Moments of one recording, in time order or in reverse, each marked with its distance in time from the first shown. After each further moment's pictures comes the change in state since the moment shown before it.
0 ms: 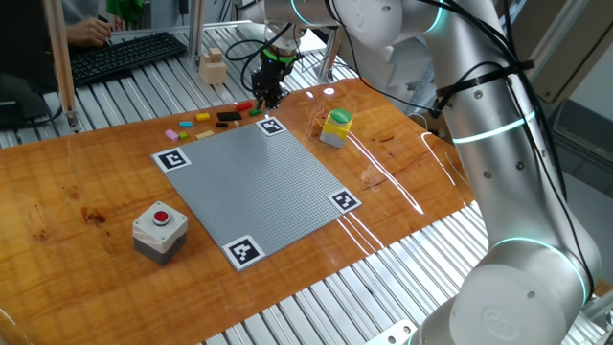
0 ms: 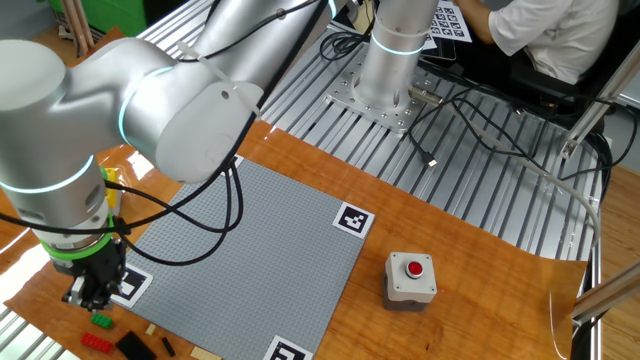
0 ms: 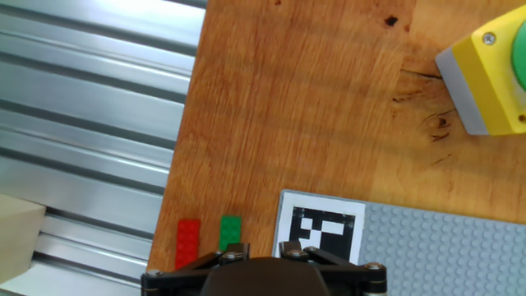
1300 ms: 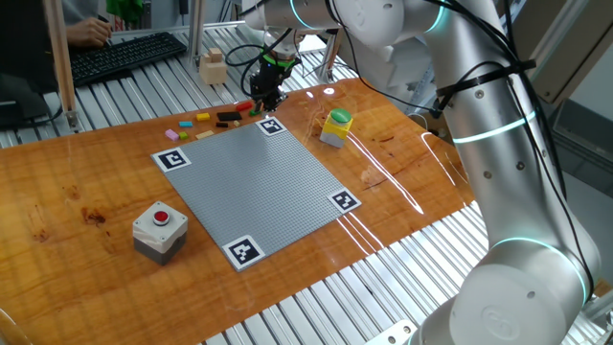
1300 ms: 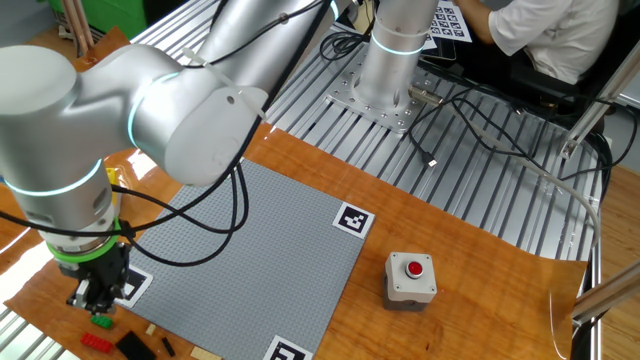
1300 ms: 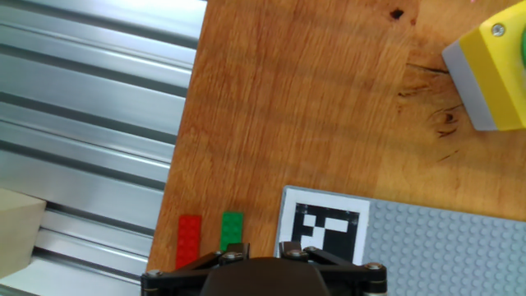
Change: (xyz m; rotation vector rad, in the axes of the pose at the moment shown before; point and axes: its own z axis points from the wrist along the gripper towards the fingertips) arm 0.004 0.003 0.005 -0.015 -0.007 -0.004
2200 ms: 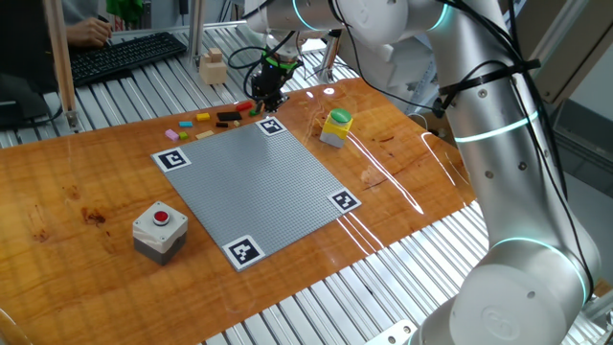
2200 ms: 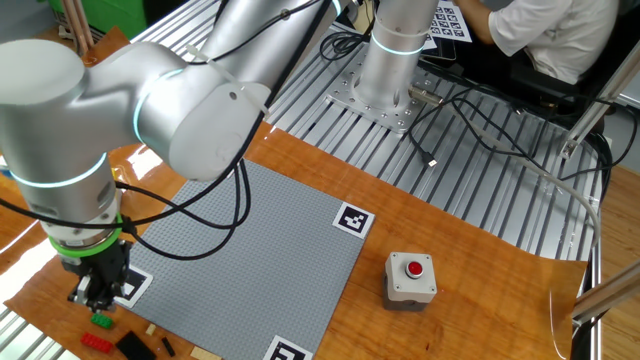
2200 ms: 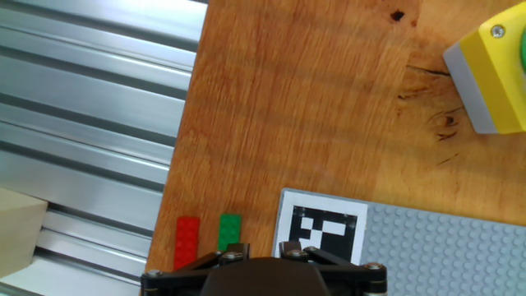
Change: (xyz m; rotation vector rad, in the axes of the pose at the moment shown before) arm -0.001 0.000 0.010 -0.022 -0.008 -0.009
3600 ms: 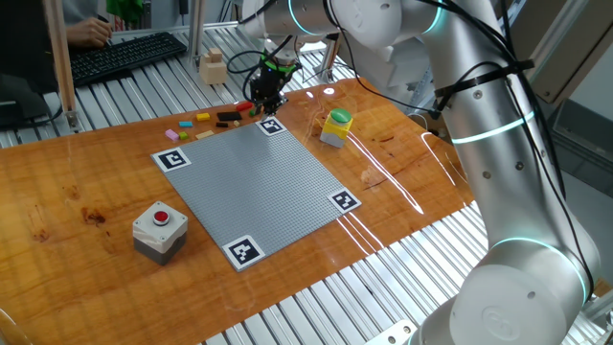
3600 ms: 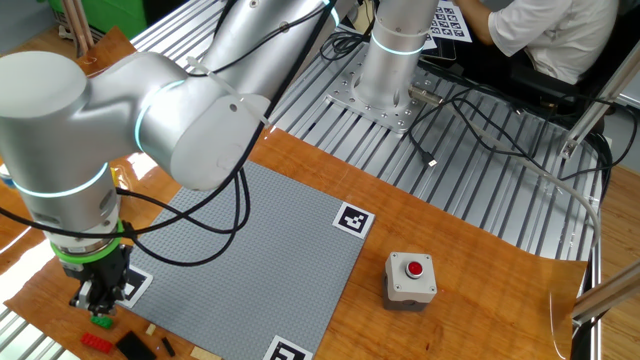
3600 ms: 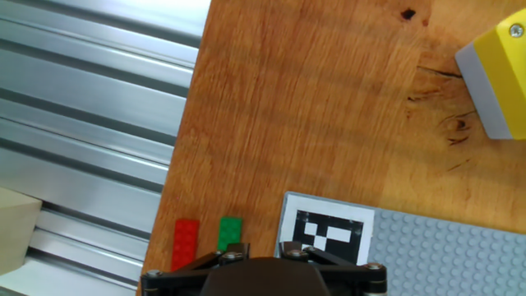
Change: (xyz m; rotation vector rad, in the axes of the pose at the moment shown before) arm -0.001 -0.003 0.001 0.012 -0.006 -0.019
